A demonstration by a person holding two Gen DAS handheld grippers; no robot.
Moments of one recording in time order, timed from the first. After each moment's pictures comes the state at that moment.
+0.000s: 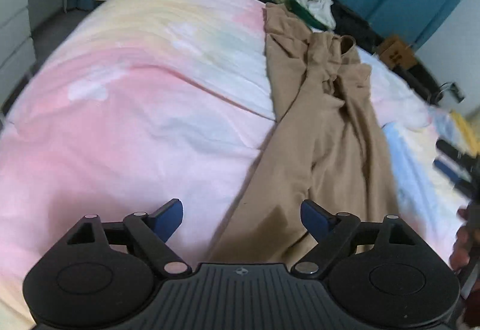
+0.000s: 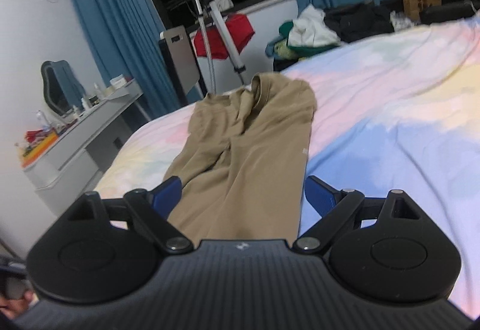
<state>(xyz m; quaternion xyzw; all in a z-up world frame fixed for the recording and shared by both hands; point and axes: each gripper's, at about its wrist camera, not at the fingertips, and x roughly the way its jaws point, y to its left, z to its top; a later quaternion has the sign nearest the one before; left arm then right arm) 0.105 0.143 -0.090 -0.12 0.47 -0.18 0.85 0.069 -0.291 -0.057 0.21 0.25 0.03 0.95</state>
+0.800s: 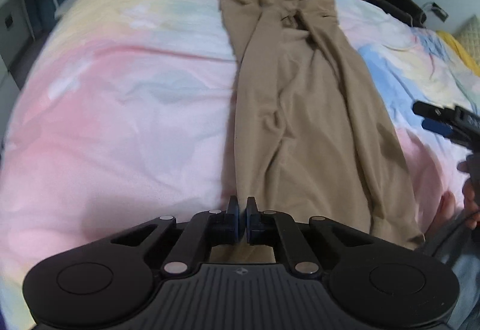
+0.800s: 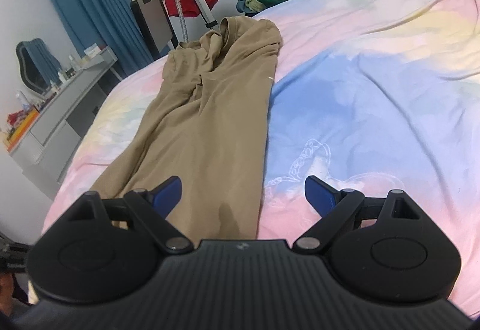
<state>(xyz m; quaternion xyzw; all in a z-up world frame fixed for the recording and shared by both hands) 0.051 0.098 -0.071 0.04 0.50 -0.22 0.84 0.029 -0.290 -0.091 0.22 0.32 -0.01 0.92</state>
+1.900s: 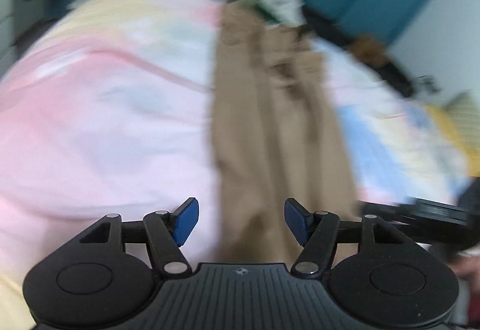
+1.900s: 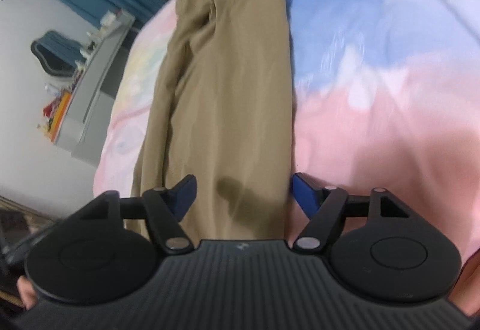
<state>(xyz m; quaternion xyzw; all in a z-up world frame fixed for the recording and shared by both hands) 0.036 0.092 -0.087 -0.11 0.47 -0.19 0.86 0.029 -0.287 -0.129 0.34 0.46 0.09 0.82</state>
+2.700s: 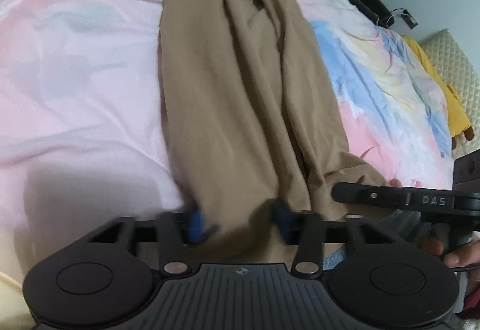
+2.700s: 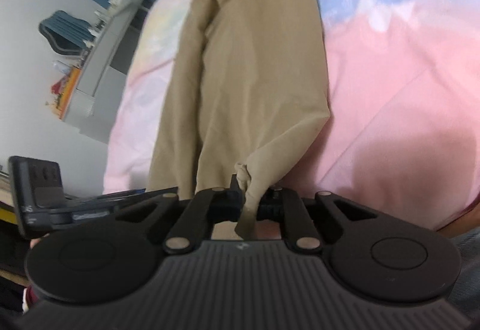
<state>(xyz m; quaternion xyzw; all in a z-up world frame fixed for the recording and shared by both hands) 0.027 0.063 -0.106 -0.08 0.55 -0.30 0.78 -0.032 -0.249 -0.106 0.34 0.46 0.12 0.81</state>
